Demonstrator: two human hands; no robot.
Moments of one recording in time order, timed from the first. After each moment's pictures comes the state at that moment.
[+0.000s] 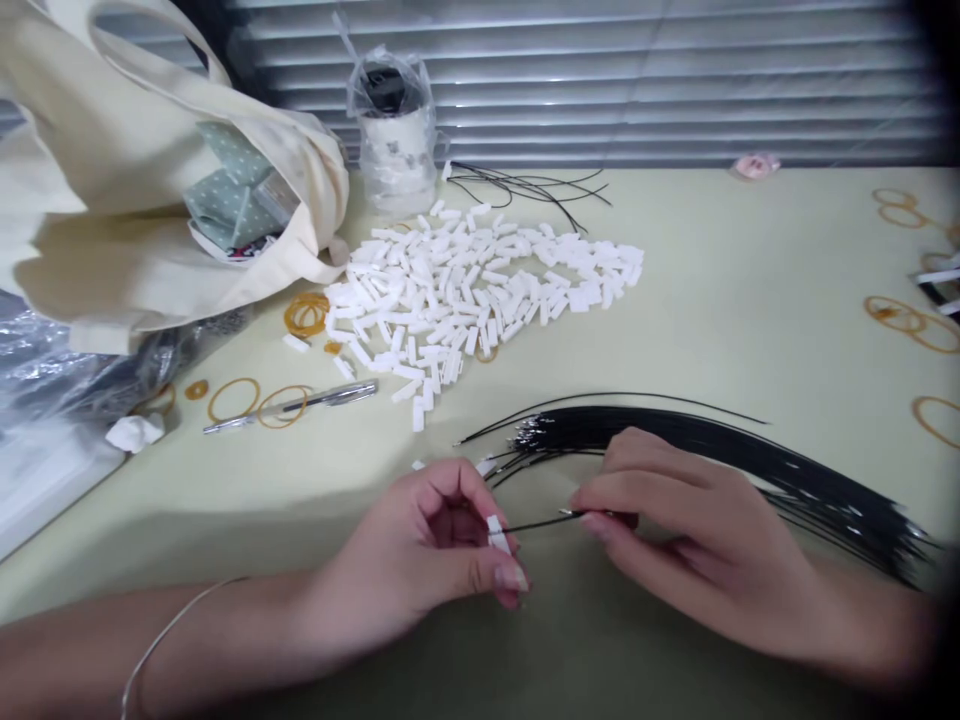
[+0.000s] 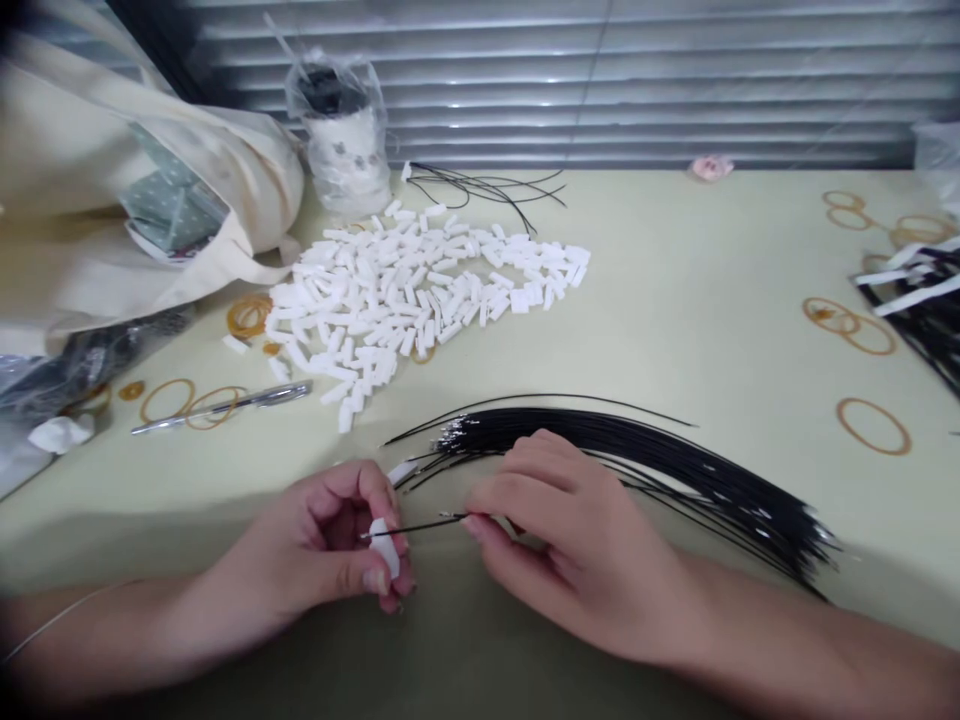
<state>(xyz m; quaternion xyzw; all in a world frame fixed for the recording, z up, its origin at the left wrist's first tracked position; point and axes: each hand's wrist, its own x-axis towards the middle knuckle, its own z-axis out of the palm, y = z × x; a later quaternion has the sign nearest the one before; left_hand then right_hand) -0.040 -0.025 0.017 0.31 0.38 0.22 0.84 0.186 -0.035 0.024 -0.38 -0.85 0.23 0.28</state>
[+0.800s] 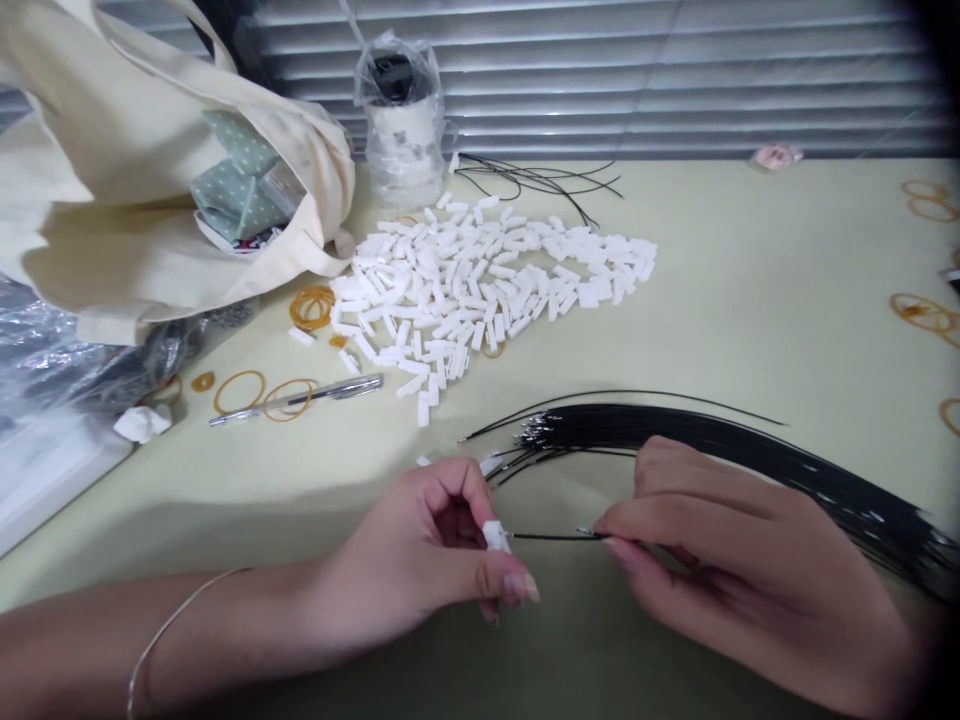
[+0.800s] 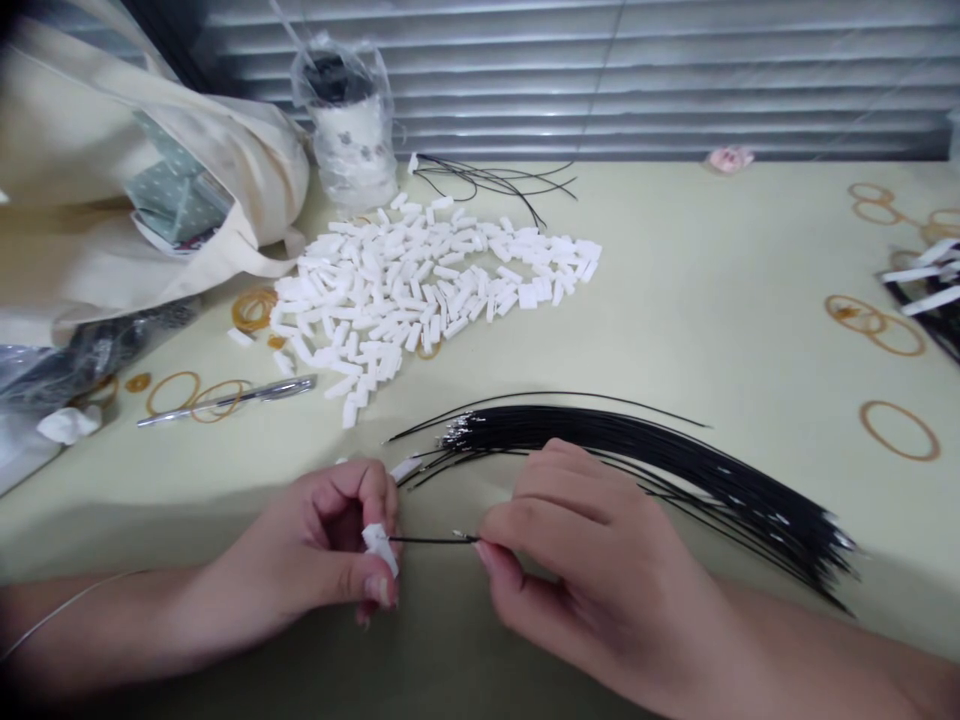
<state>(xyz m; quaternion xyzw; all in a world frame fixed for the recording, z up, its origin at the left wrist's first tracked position) -0.039 -0.025 0.016 0.30 0.40 0.22 0.84 0.185 -0.040 0.034 -0.38 -0.86 0.22 0.27</state>
